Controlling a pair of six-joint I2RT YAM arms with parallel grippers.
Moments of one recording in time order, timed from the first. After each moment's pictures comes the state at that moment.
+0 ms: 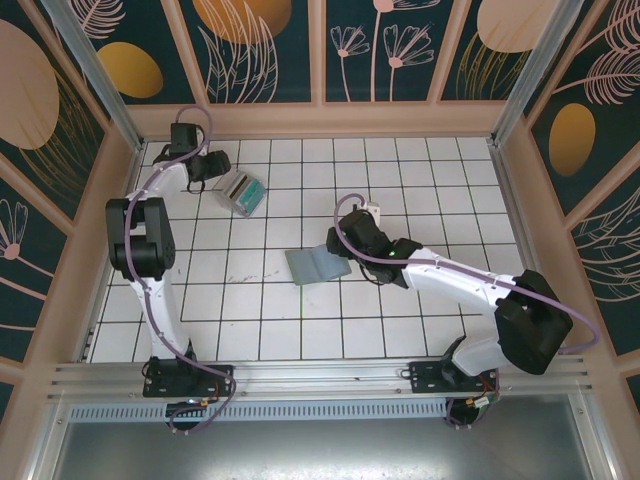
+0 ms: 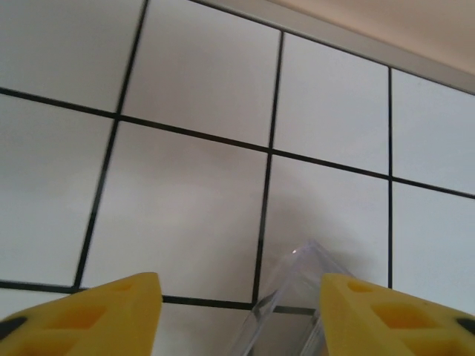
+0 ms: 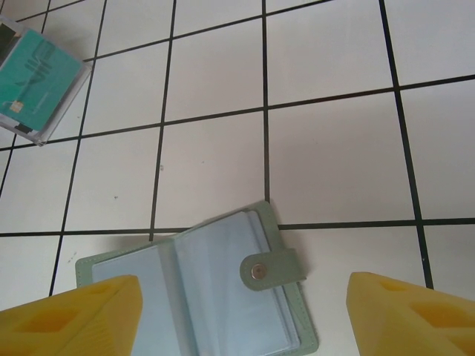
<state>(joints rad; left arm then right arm) 0.02 2.13 1.66 -0.38 0.18 -0.30 0.85 1.41 0.89 -0.27 0.34 0.76</state>
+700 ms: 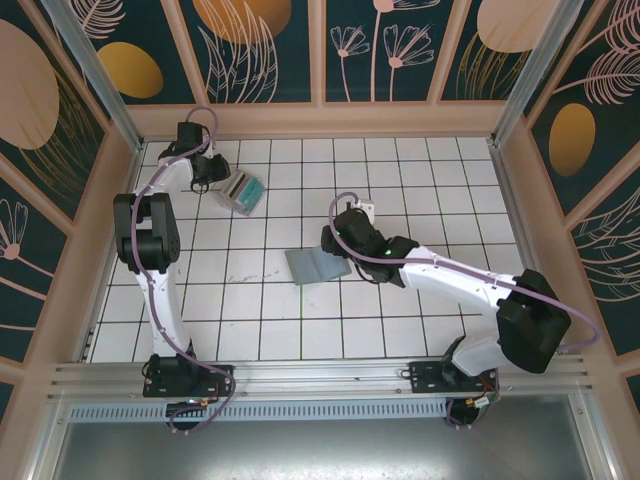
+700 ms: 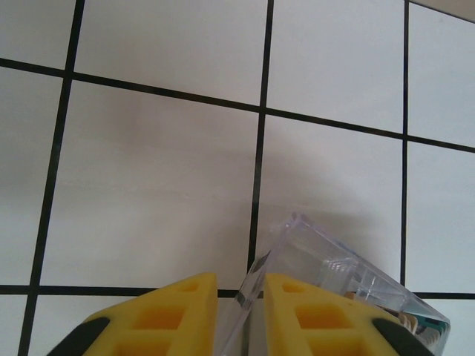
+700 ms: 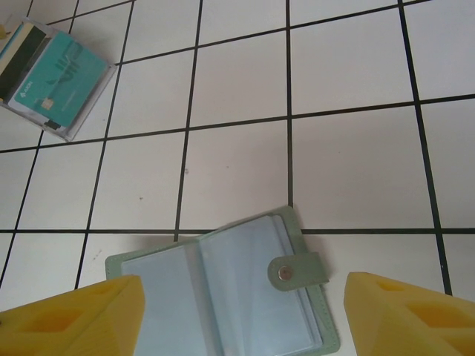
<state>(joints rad) 0.01 2.21 1.75 -0.50 0.20 -0.26 0.88 1.42 0.95 -0.30 0.36 0.75</state>
